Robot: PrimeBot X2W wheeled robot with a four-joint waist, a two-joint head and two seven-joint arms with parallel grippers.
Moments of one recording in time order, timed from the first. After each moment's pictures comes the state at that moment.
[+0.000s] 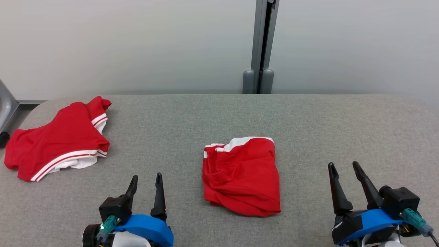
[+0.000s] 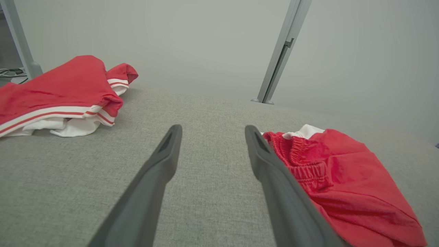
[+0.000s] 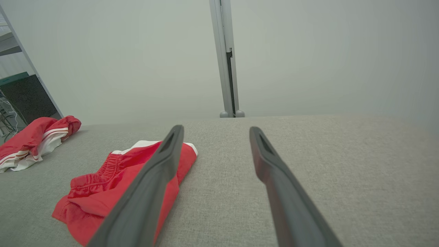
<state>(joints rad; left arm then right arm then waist) -0.15 0.10 -0.31 0.48 -0.42 0.05 -0.26 -0.07 -0.05 -0.02 0.25 0.20 0.13 -0.18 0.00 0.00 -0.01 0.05</state>
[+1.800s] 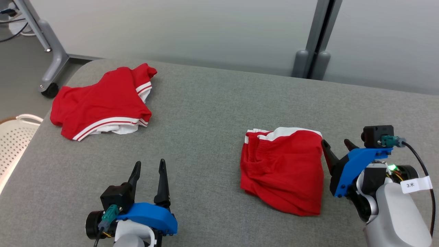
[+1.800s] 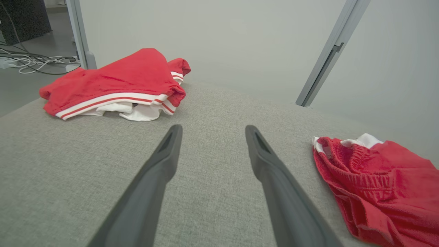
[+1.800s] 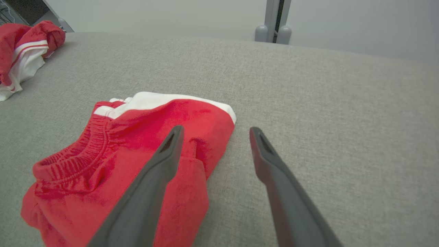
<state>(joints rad) -0.19 0.08 -0.30 0.47 -0.41 0.05 -0.26 -0.41 -0.05 -0.09 0.49 0.11 0.13 0.28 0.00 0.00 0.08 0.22</state>
